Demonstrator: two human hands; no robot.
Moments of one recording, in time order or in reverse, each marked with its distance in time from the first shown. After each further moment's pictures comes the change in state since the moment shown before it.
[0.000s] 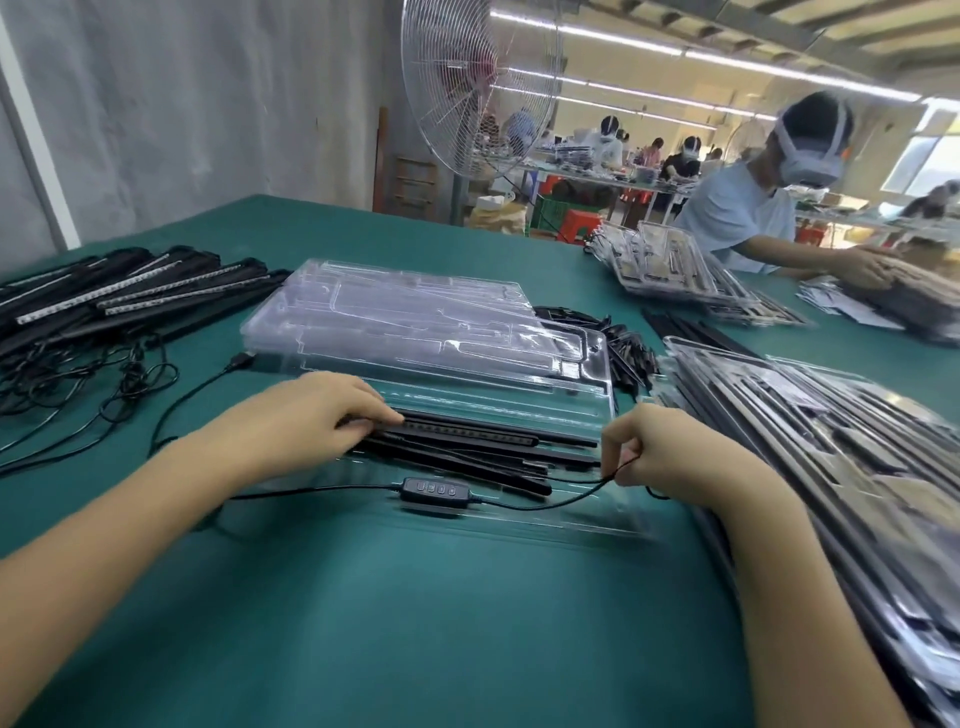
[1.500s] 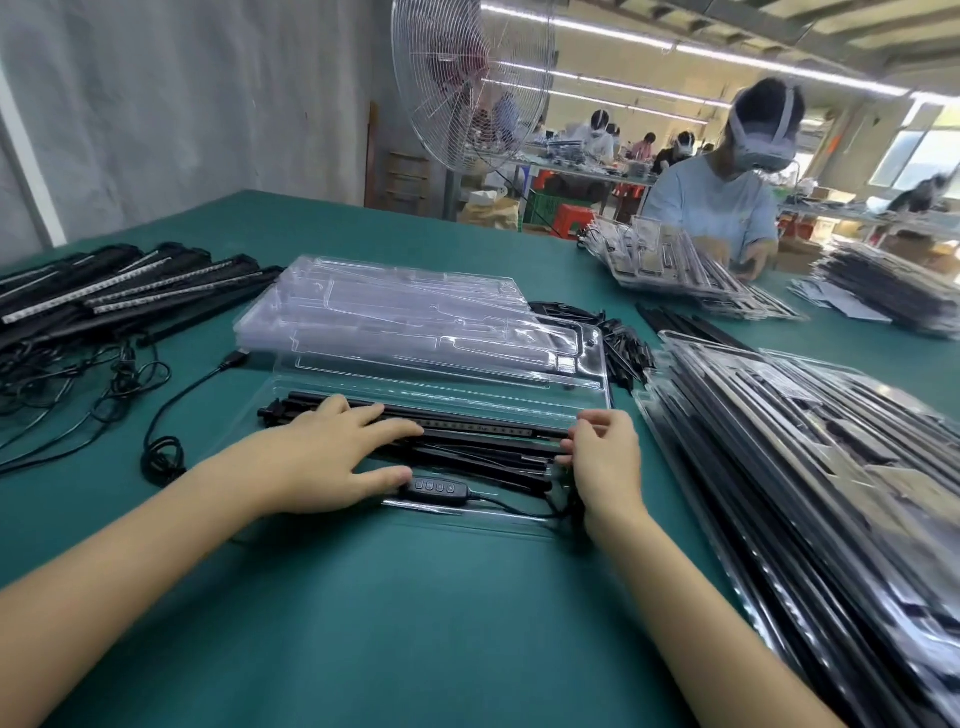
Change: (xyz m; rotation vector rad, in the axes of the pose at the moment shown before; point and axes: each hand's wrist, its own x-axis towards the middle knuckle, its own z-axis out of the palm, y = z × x) left_hand -0.002 0.005 0.025 0.180 -0.324 -0.046; right_hand 0.034 -0.026 0.075 1.075 0.615 0.312
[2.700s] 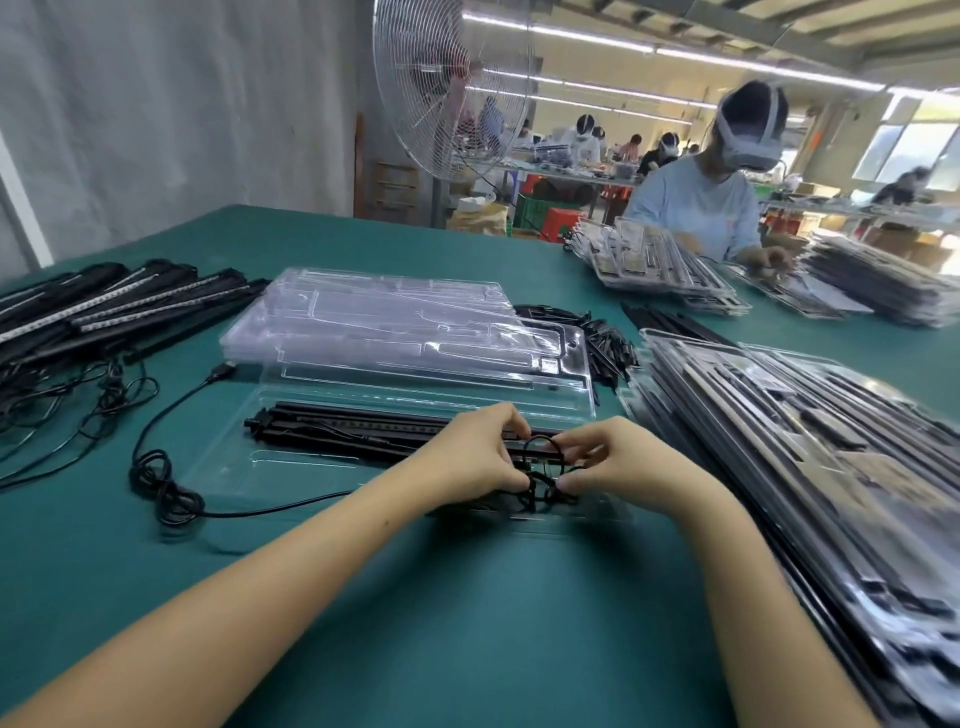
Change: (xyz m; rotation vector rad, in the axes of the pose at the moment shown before) left_hand 0.052 0.116 -0.004 -0.704 0.164 0.134; right_hand 0.013 -0.020 -0.062 -0.718 -0.591 -0.205
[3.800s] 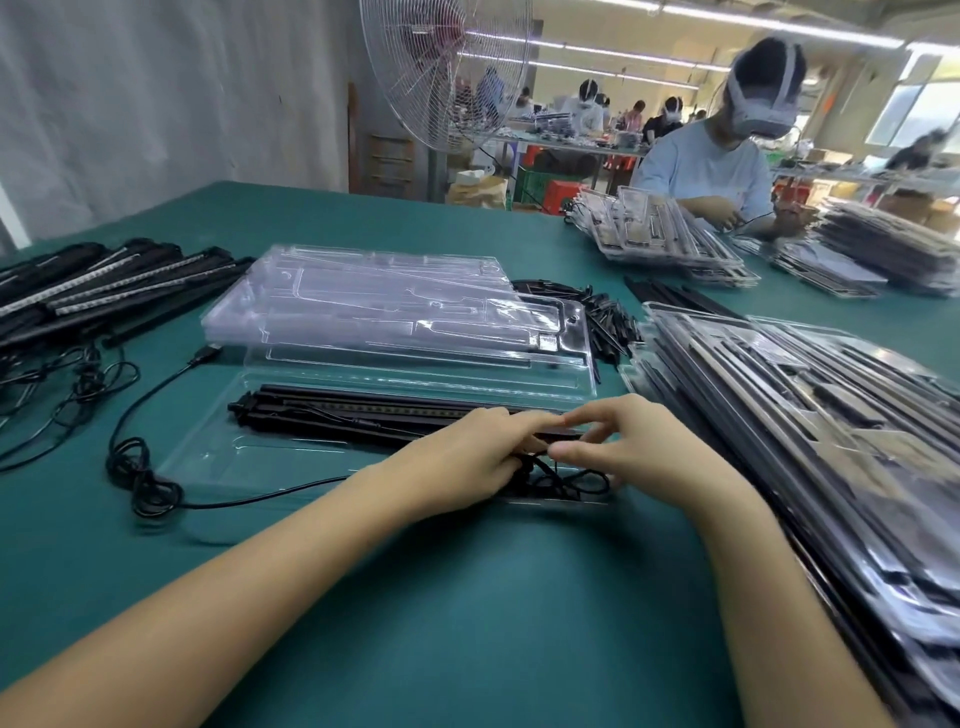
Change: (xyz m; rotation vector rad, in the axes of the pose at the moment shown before) left_hand 0.003 -0.013 0.011 0.244 -0.062 0.336; right_hand -0.009 0.003 0.000 0.009 0.092 -0.029
